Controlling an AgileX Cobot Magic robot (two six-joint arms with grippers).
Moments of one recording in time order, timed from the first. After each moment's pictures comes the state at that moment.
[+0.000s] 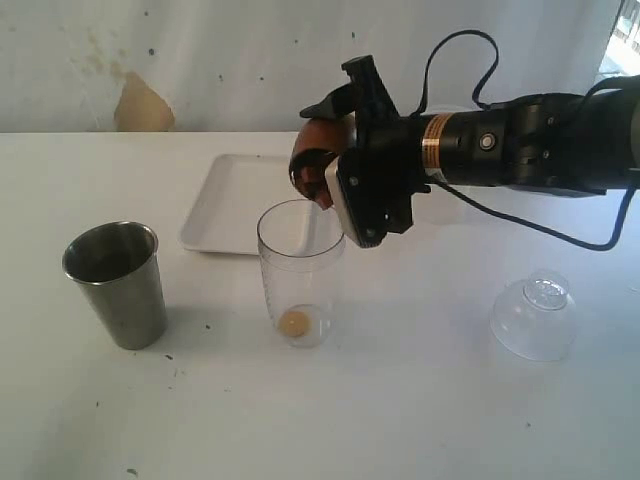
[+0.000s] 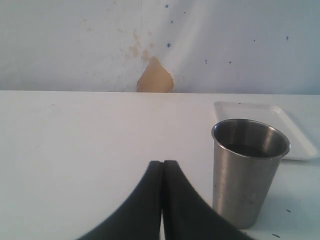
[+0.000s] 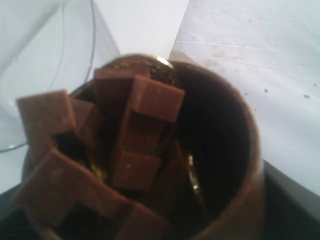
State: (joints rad) left arm -0.06 0.01 0.00 -0.04 0.21 0.00; right arm 0.27 1.76 -1.09 -1.18 -0.46 -0.59
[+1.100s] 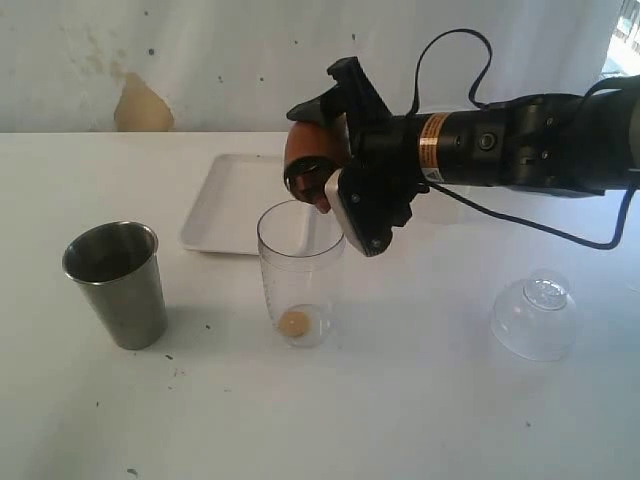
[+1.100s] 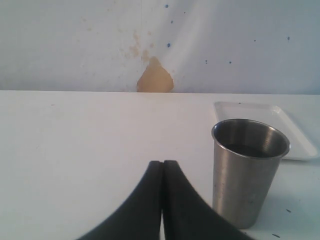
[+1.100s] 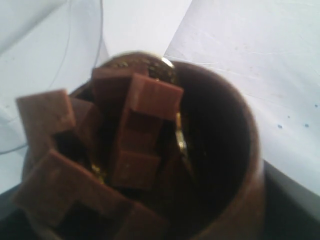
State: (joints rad) left arm -0.06 0.01 0.00 -0.04 0.21 0.00; right arm 0.27 1.76 -1.09 -1.18 -0.51 -0.75
